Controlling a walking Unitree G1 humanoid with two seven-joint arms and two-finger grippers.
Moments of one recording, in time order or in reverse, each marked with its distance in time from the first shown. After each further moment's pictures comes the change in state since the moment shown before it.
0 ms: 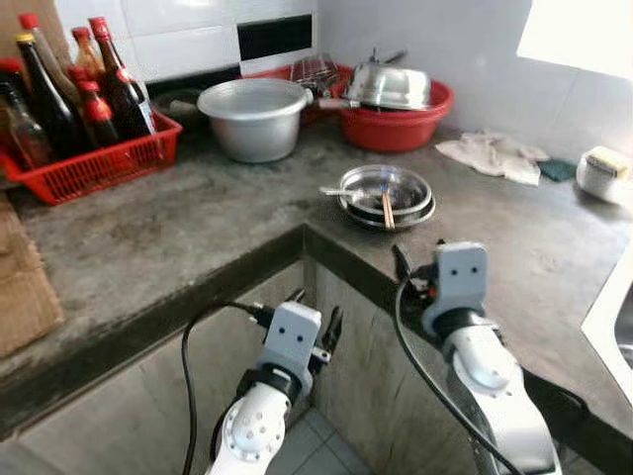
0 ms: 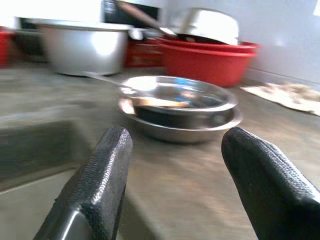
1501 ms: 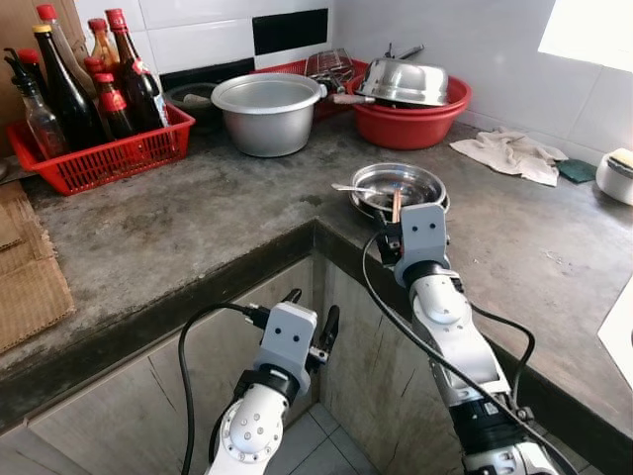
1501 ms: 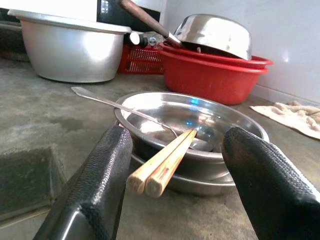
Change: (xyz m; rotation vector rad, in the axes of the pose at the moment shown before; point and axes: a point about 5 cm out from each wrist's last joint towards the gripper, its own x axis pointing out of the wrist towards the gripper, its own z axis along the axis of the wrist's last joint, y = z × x) left arm -0.001 0.000 0.000 -0.014 -0.005 0.010; right arm 0.068 0.005 0.001 -0.075 -0.037 -0.081
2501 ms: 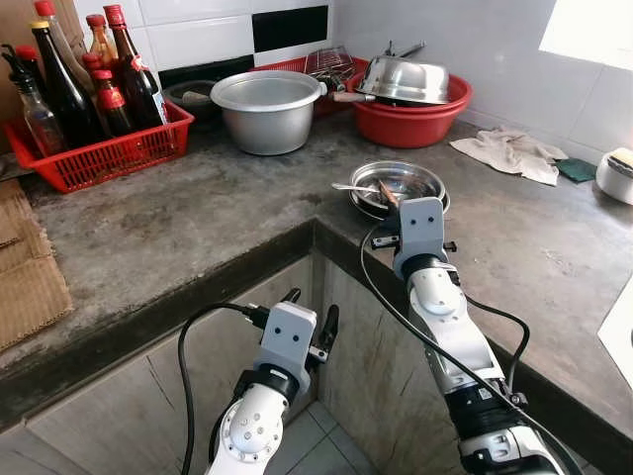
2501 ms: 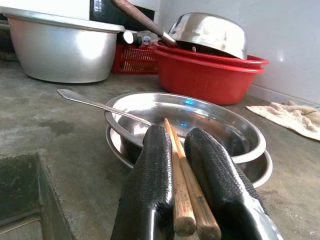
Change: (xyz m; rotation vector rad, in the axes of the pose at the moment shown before) left arm 0.000 0.000 0.000 0.001 0.000 0.005; right arm 0.009 0.000 -0.001 0.000 -0.001 -0.022
